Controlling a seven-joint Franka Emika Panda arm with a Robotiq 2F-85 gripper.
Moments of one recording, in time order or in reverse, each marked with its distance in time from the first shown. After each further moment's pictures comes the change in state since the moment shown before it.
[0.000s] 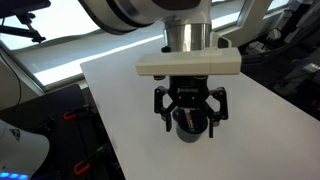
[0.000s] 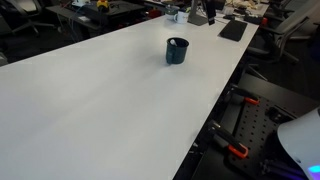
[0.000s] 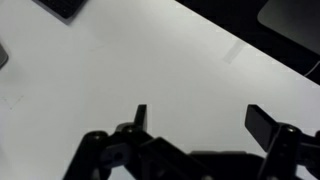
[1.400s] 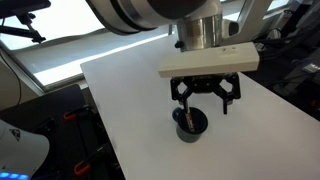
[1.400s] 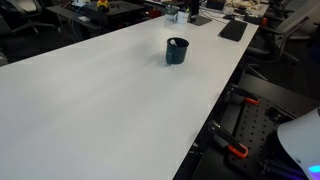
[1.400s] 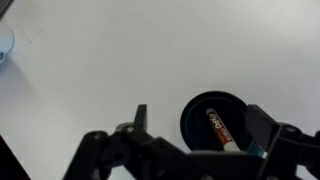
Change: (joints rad) arm -0.025 0.028 0.000 0.024 0.081 0.280 -0.097
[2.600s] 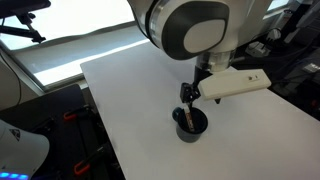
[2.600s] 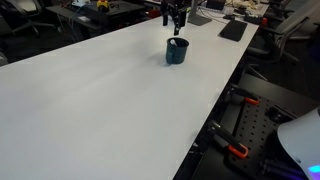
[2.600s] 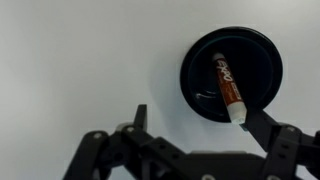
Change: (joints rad) arm -0.137 0.223 0.149 0.131 0.500 0.154 -0.814
